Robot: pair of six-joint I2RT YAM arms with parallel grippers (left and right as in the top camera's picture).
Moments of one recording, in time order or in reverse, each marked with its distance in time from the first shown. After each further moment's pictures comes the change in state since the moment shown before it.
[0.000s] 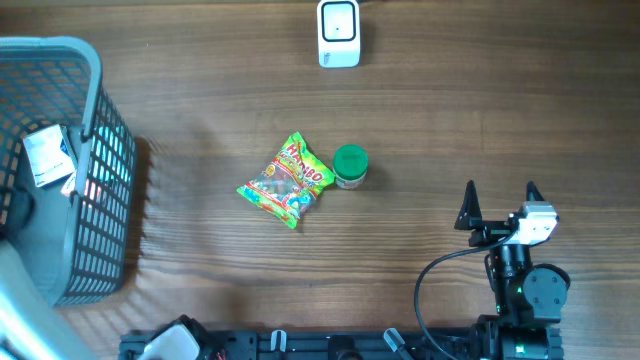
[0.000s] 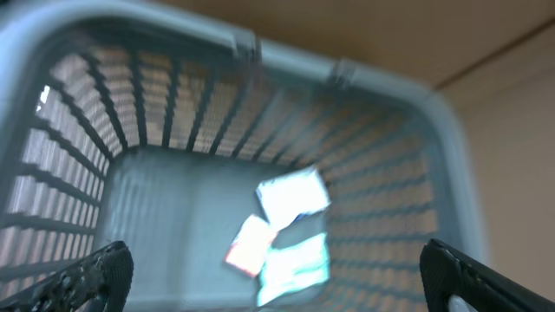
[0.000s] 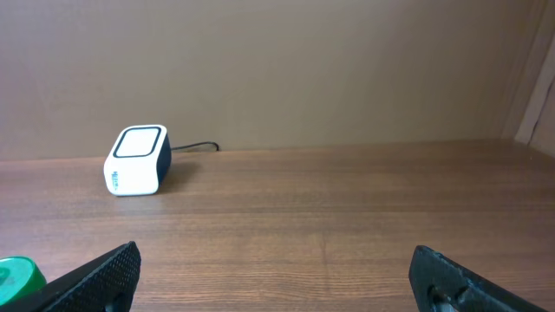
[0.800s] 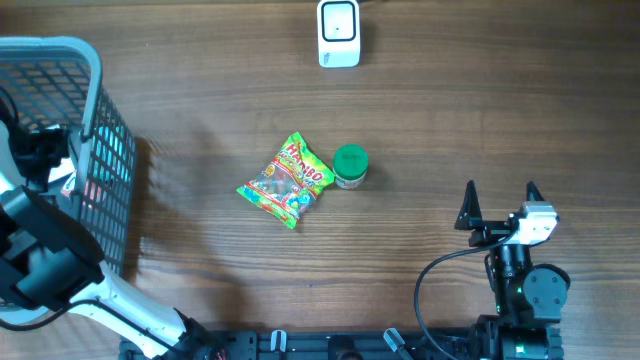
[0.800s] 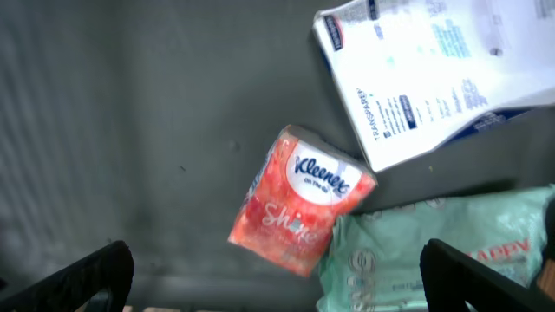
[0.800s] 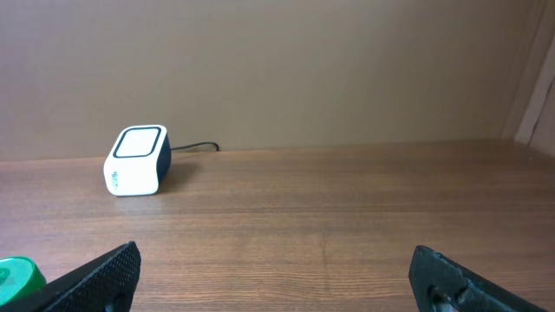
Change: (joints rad) left arm 0.046 0.724 -0.062 0.038 0.307 0.047; right arm 0.000 0.000 0.000 0.000 0.000 0.000
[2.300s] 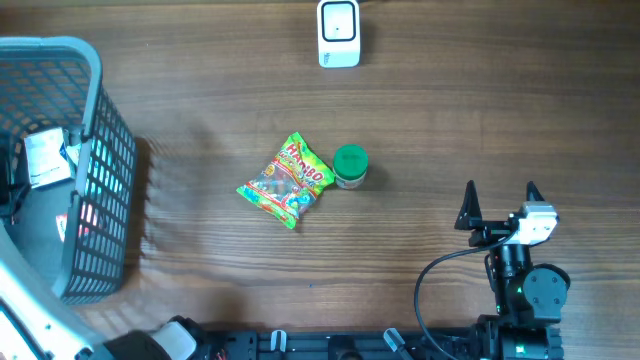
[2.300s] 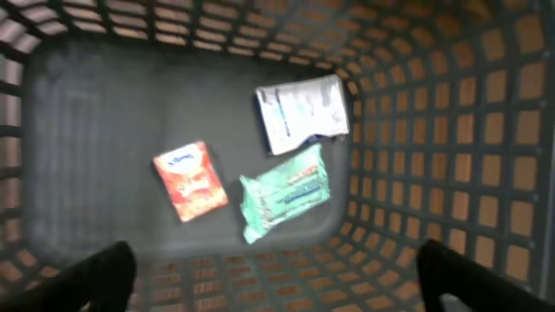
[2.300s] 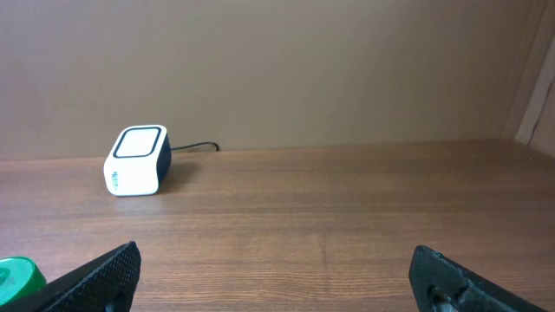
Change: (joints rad) left arm 0.103 -0.635 -0.198 0.108 0.037 0.000; right arm 0.000 0.000 0.000 0.000 0.000 0.000
